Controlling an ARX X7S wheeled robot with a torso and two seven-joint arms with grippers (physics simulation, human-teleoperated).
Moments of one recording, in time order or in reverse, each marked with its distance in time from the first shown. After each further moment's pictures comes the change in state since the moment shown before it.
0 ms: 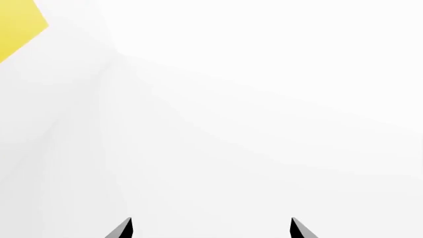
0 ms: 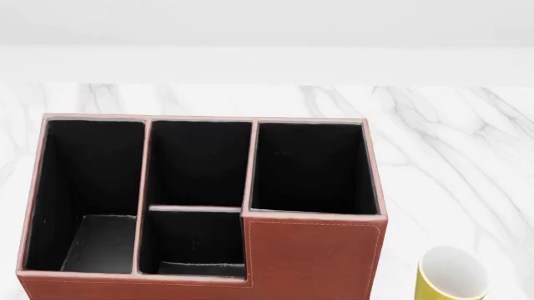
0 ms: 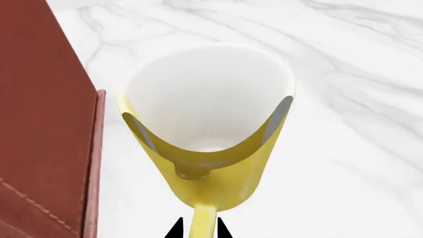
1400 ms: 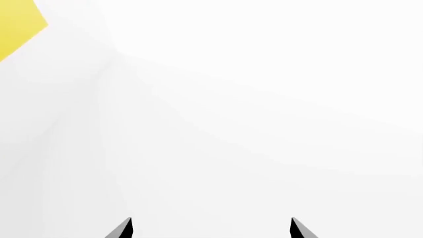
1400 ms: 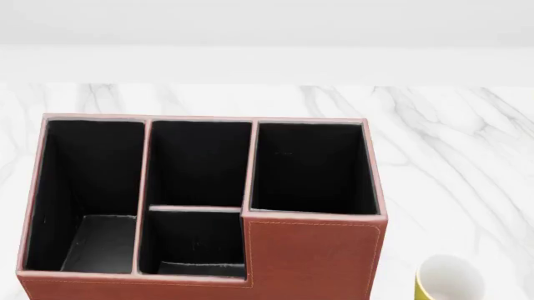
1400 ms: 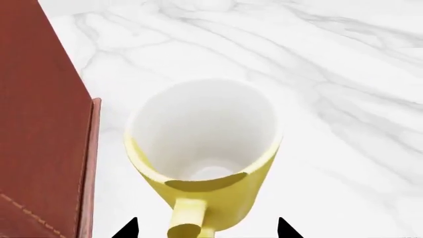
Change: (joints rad) left arm -0.003 0.000 -0.003 0.000 -0.005 -0.002 0.005; right arm -0.012 0.011 0.044 -0.012 -0.058 0.020 0.050
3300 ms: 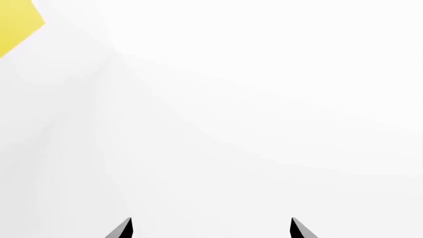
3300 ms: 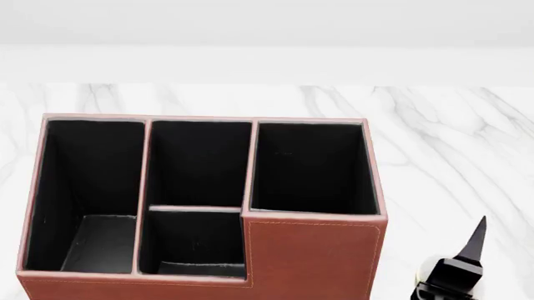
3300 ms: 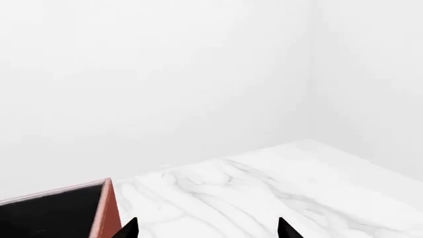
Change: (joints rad) left arm 0.001 0.000 -0.001 0.000 -0.005 0.002 0.007; right arm 0.252 0.529 0.072 -0.874 -0.635 0.089 0.610
